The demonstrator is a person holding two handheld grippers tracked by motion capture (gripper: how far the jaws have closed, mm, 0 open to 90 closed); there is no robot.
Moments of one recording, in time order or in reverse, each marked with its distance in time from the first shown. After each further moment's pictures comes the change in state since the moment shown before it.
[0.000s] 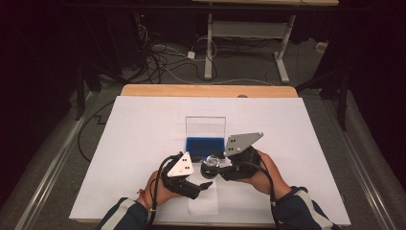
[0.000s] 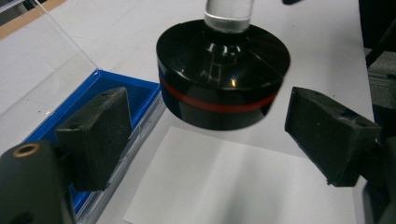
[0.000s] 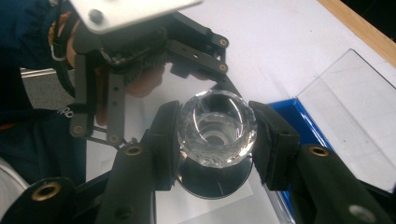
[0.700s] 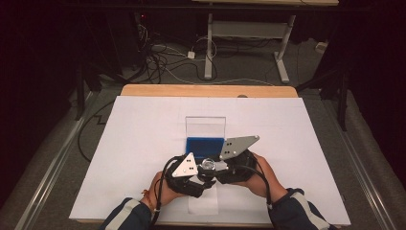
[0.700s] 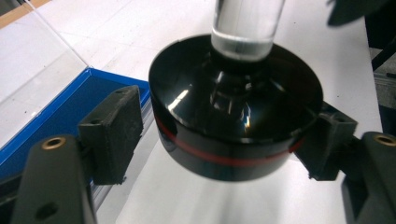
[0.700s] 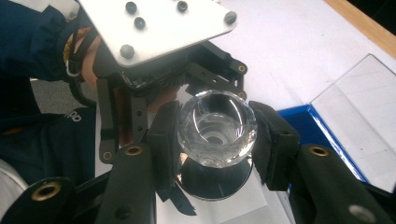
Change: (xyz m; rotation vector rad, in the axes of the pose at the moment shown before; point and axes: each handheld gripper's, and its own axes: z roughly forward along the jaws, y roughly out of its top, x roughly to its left) left arm -0.002 -0.001 0.011 0.008 -0.003 0.004; right arm 0.008 0.001 0.008 -0.014 0.020 0.003
